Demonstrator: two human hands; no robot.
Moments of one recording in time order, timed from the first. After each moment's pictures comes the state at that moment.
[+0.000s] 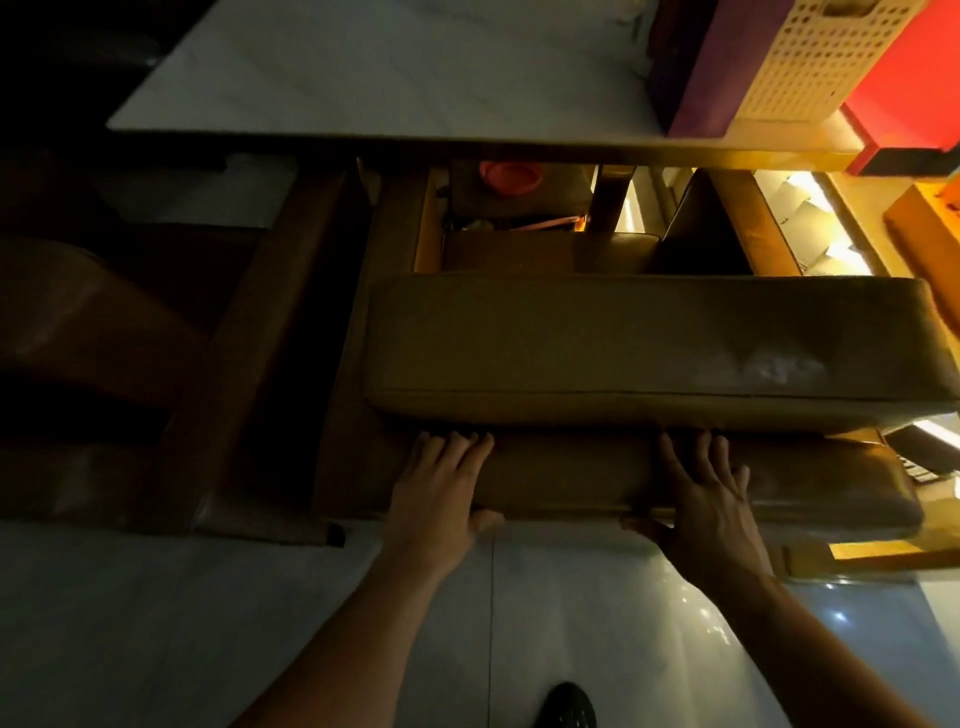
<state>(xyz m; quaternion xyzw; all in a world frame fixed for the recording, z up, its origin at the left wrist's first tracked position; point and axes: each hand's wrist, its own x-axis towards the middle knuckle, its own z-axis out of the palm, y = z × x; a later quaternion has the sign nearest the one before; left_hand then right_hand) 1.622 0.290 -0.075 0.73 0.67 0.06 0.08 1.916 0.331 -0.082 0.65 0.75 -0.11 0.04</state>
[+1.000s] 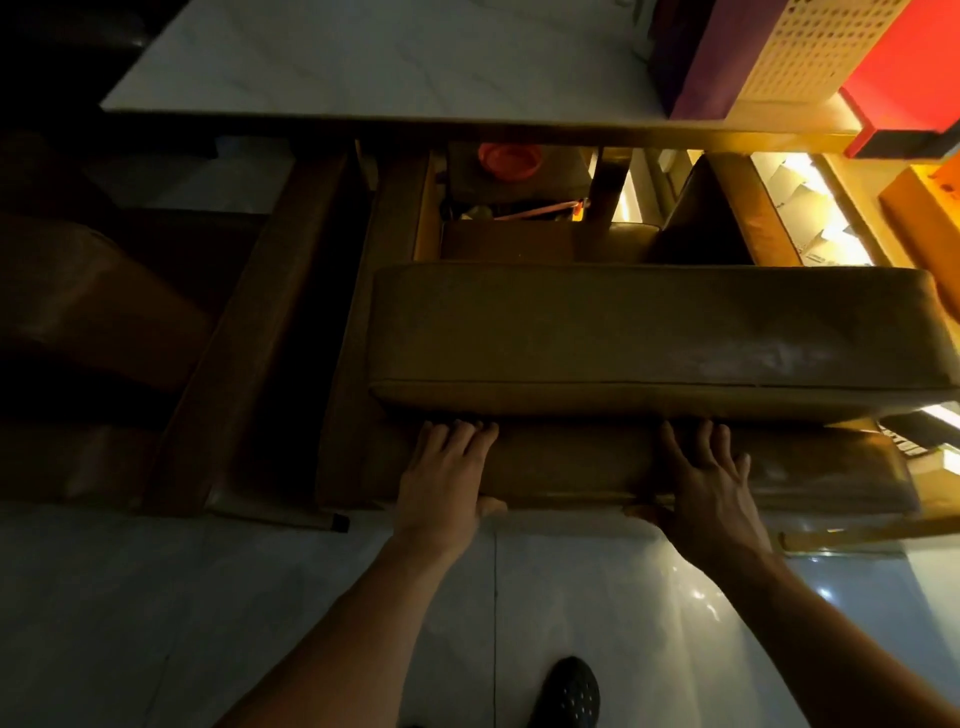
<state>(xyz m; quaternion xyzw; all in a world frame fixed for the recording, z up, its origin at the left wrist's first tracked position) 1.613 0.275 -0.080 0.72 0.68 0.07 0.10 1.898 0.315 -0.069 0.66 0.73 -0.12 0.10</state>
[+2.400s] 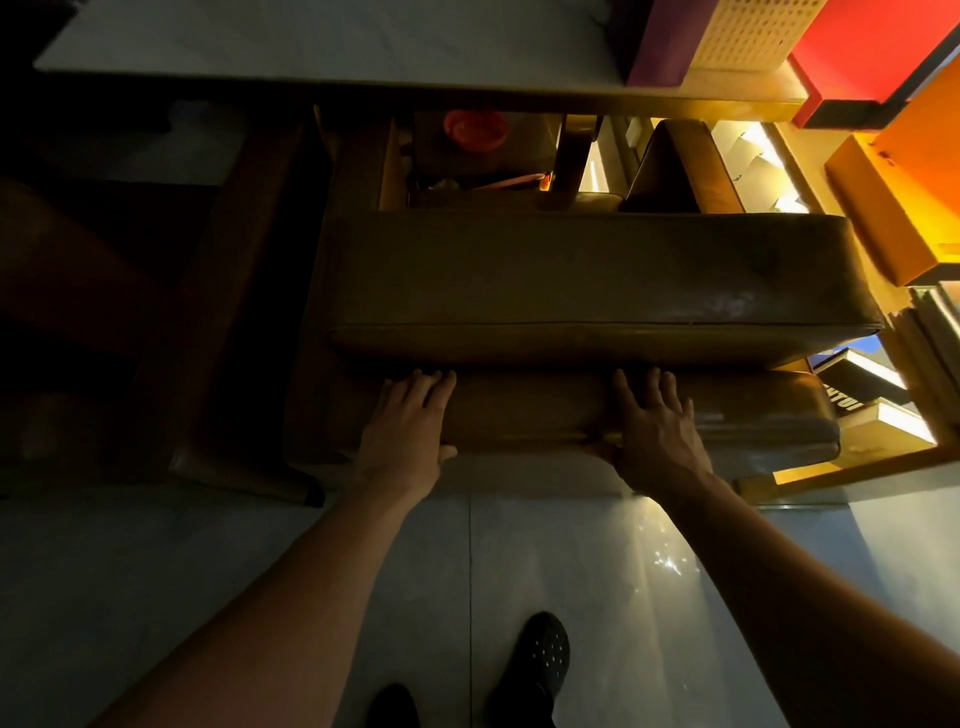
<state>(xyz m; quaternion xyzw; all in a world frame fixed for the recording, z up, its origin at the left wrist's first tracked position) 1.621 0.278 -0.072 0.71 0.69 0.03 0.12 1.897 0.314 -0.049 0.65 0.74 -0.13 0.11</state>
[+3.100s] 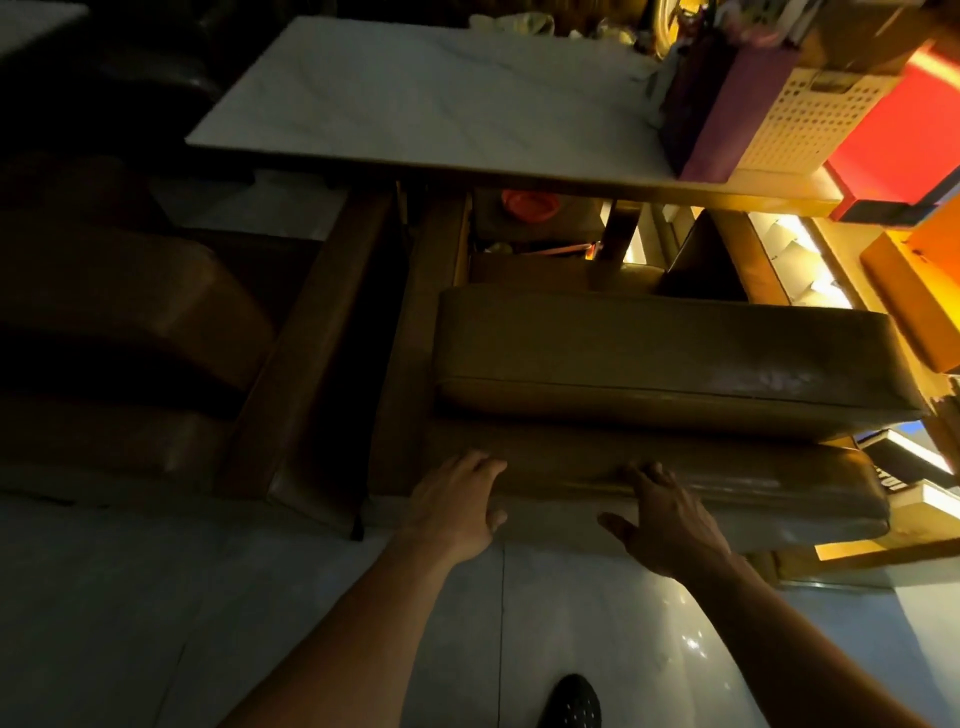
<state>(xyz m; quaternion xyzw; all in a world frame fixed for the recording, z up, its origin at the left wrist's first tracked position) 1.573 0.236 -0.029 0.70 0.66 0.03 0.25 1.828 0.273 -0.014 0.63 0.74 -0.22 0.10</state>
